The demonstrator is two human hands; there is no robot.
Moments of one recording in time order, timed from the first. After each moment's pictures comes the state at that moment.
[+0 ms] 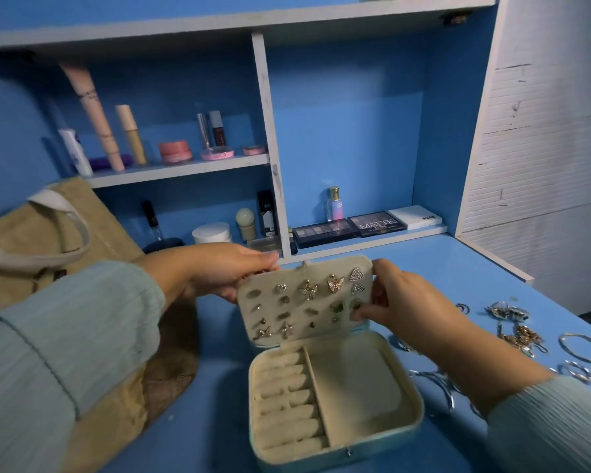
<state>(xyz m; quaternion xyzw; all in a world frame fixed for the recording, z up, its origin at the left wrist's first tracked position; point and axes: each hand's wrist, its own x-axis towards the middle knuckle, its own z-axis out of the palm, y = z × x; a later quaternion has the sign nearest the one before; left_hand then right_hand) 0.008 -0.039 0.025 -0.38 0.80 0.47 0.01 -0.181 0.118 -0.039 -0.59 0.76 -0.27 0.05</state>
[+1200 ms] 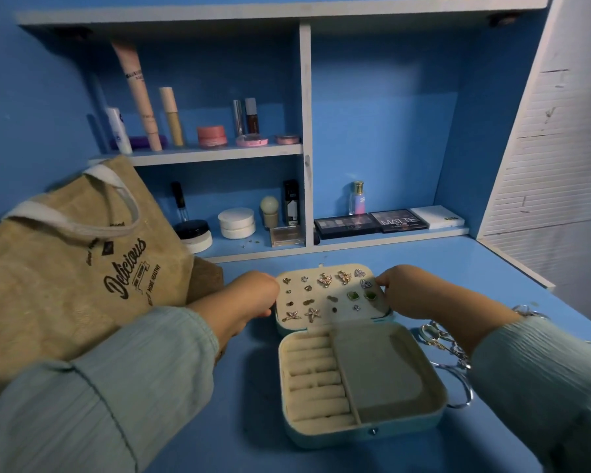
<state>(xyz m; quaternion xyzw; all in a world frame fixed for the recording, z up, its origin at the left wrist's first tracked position) 0.011 -0.033 -0.044 -0.59 0.64 0.47 -0.18 -0.183 0.067 -0.036 -0.54 0.82 -0.02 0.16</state>
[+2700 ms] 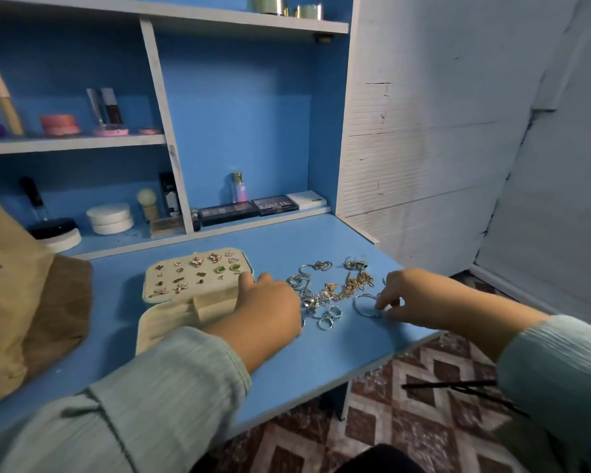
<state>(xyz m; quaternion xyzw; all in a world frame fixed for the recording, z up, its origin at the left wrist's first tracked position) -0.093 0.148 -0.044 -0.30 0.95 -0.06 0.04 -0.276 0.278 -0.045 -0.56 0.82 -0.01 0.08</state>
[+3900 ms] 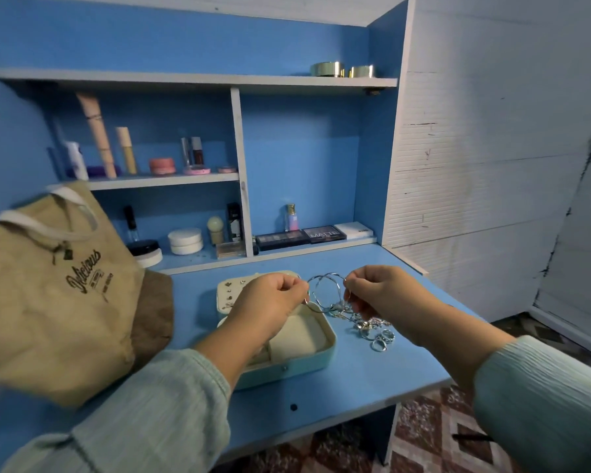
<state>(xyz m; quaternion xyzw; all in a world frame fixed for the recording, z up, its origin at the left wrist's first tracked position) -0.015 0.128 -0.013 -0.39 0.77 0.41 -0.29 -0.155 0.228 -0.002 -0.42 0.71 -0.50 0.26</state>
